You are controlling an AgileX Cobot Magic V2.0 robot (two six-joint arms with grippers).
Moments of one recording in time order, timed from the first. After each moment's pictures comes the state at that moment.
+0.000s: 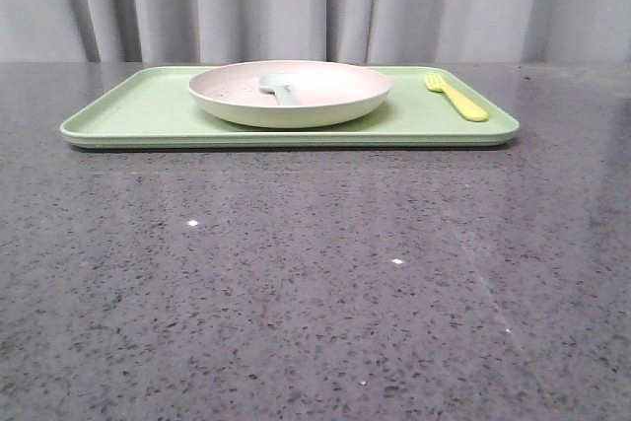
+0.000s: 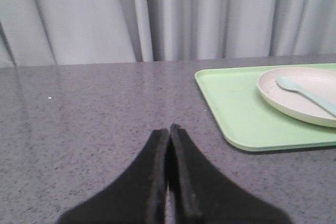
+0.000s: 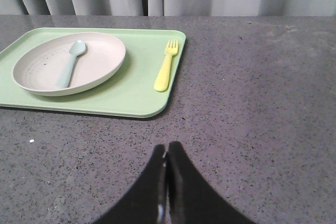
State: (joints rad) left arm -0.05 0.20 -0.25 -0.03 0.20 -0.02; right arm 0.28 0.34 -0.48 -0.03 0.48 0.19
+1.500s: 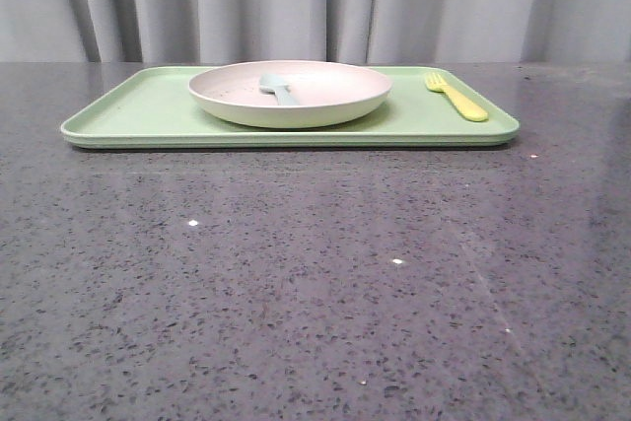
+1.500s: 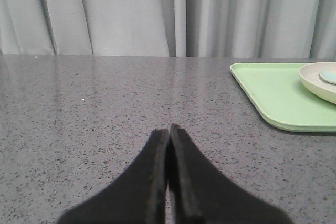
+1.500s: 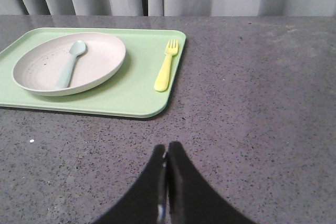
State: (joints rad) left arm 0.05 0.00 0.00 -0.06 0.08 -0.02; right arm 0.28 0.34 -0.48 -0.03 0.48 0.19
